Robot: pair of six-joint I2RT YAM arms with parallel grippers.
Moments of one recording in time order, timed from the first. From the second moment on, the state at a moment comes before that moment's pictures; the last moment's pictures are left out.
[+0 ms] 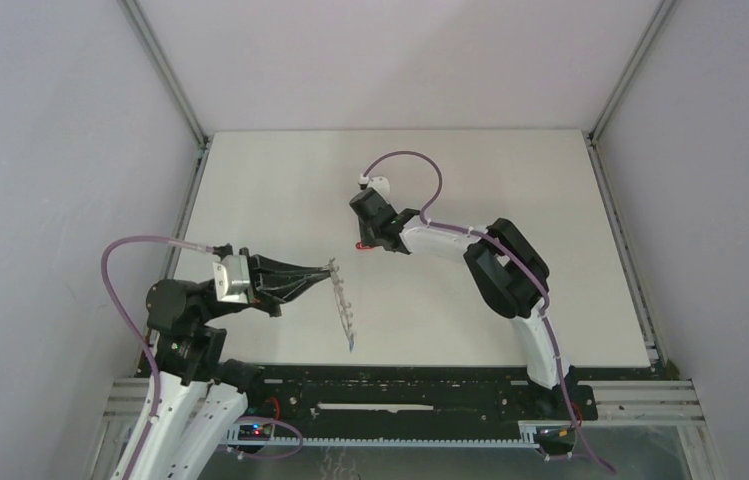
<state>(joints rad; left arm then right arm) -0.29 0.45 0.65 0.22 1.02 -0.19 0.81 2.16 1.56 -0.23 0.33 0.49</state>
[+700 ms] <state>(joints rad) -0.29 0.45 0.65 0.22 1.01 -0.20 0.80 2.19 1.56 -0.23 0.33 0.52</state>
